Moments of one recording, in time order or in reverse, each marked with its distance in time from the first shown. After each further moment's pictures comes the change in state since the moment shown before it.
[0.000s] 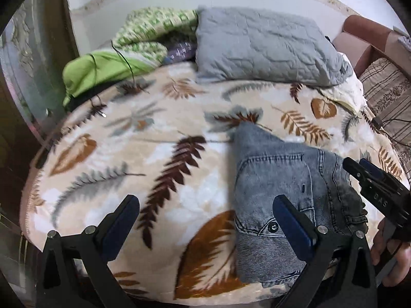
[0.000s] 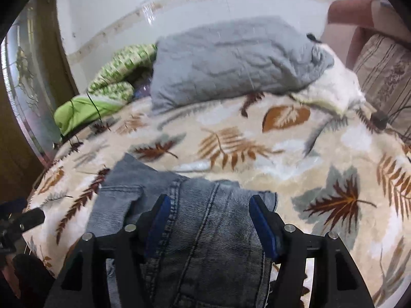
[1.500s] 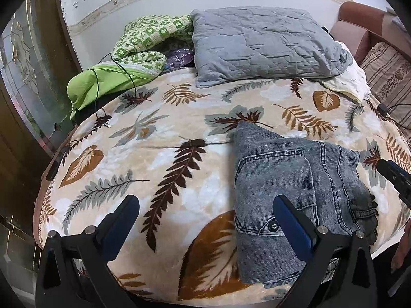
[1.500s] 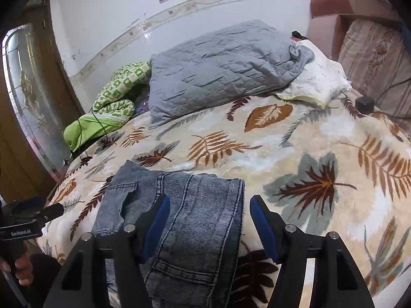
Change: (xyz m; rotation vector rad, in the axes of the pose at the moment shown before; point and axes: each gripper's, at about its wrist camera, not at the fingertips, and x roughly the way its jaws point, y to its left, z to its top) left arm 0.004 -0.020 -0.001 0.067 -0.009 0.068; right arm -0.040 -0.048 -0.018 0.094 -0.032 0.055
